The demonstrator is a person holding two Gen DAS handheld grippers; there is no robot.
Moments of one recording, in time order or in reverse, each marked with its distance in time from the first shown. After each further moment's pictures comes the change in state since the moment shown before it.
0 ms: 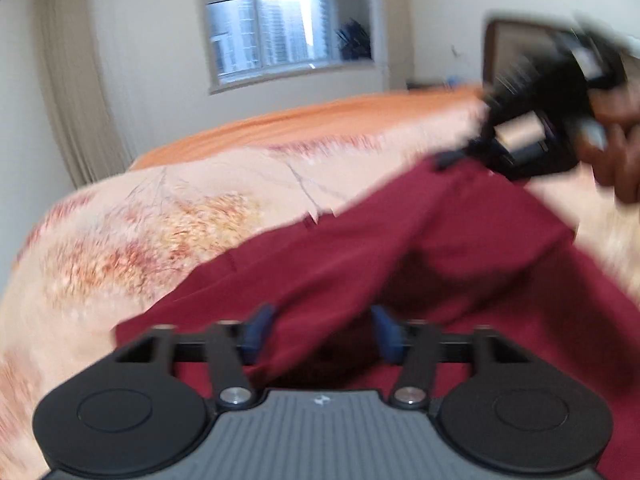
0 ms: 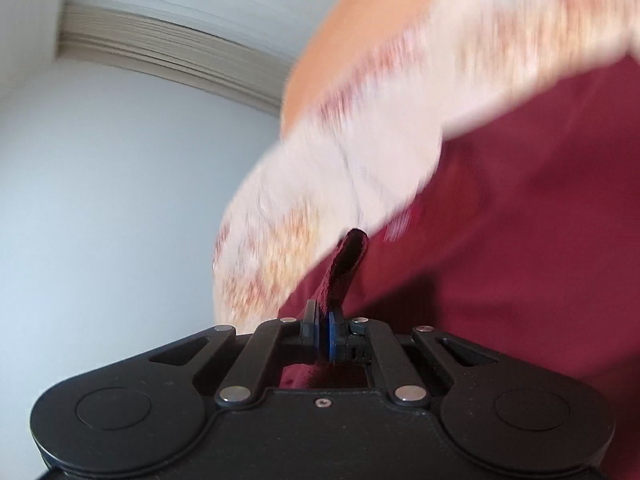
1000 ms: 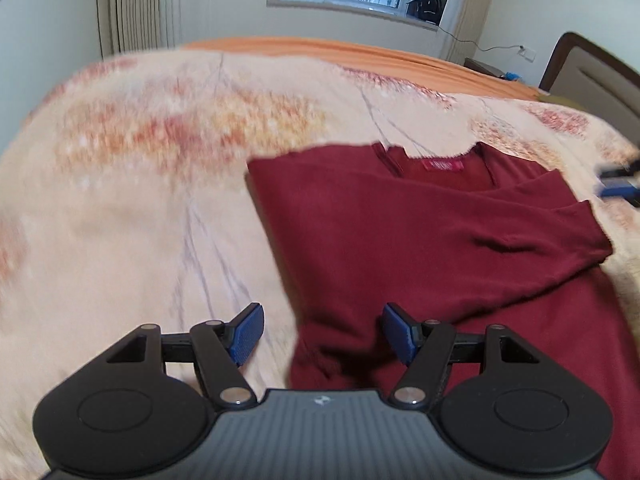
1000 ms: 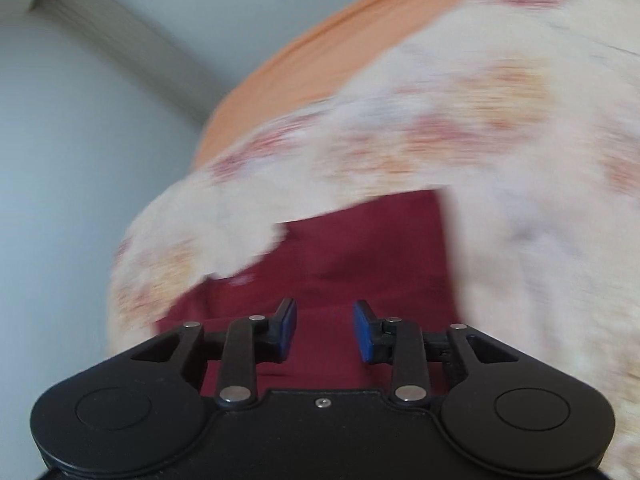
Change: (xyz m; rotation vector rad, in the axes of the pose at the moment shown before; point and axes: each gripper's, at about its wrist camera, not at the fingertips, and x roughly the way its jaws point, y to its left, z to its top) left arm 0.035 0.055 -0.028 -0.274 0.228 -0.018; right arm -0.071 -0.024 0.026 -0.185 -0.020 -0.252
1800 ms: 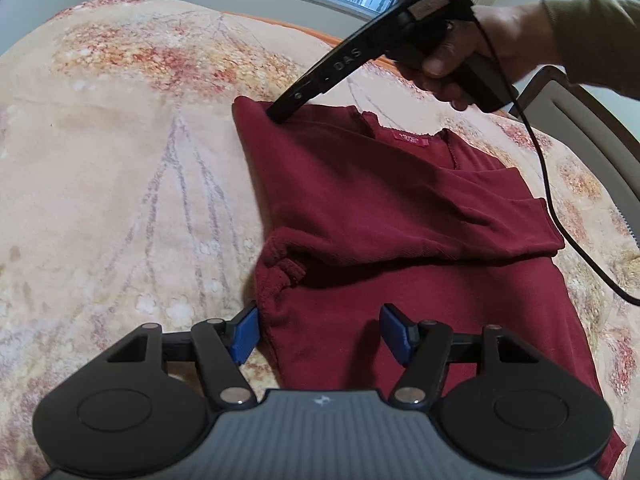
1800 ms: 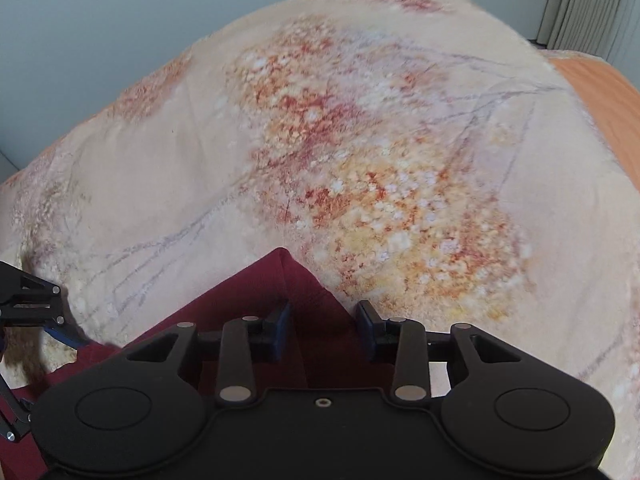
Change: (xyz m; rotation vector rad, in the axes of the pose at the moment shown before) left arm -0.007 0.014 -0.046 -0.109 0.003 -0.167; right arm 0.296 0.261 -0.031 -1.261 0.556 0.102
